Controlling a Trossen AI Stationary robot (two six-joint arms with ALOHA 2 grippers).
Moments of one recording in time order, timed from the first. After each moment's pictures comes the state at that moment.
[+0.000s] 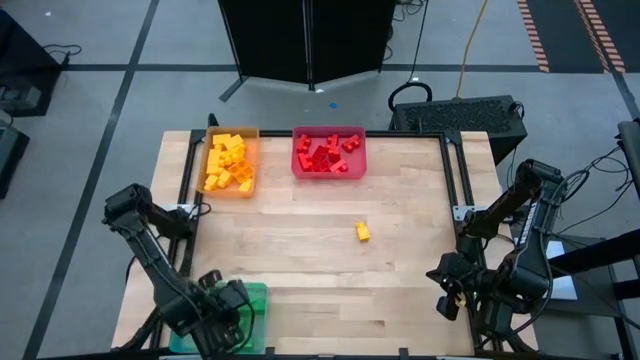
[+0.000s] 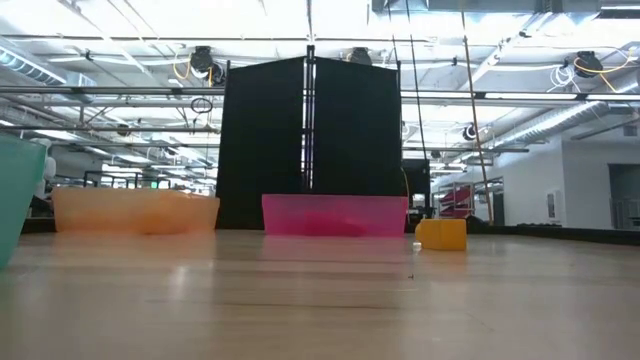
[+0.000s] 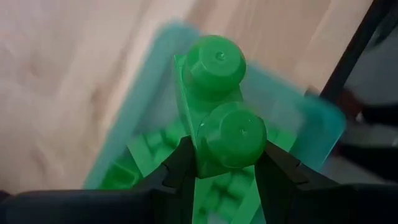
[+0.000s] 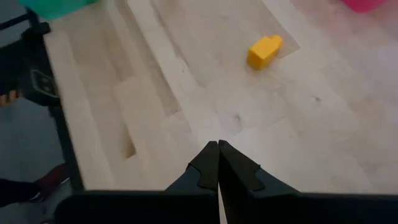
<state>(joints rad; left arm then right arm) -0.93 1.69 1.48 -1.22 -0.20 -1.41 1.11 1.39 1.28 -1.38 0.65 1.63</state>
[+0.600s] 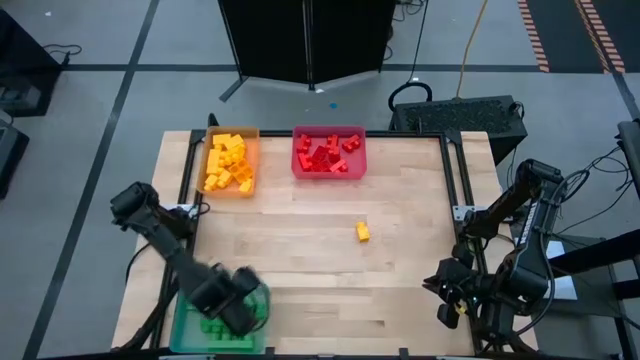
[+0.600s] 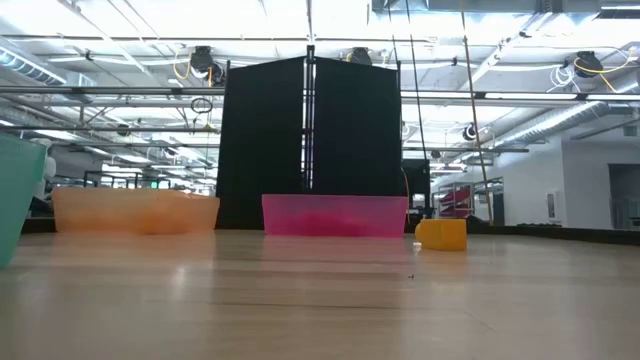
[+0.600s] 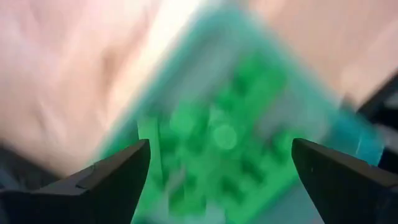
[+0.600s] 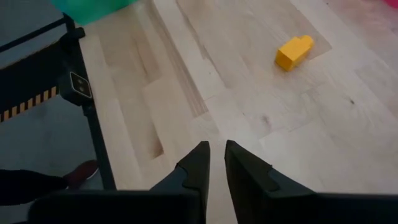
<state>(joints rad) -0.77 1.71 1.42 -1.22 0.02 -1.47 1.11 1.39 1.28 -1.26 0.65 1.57</state>
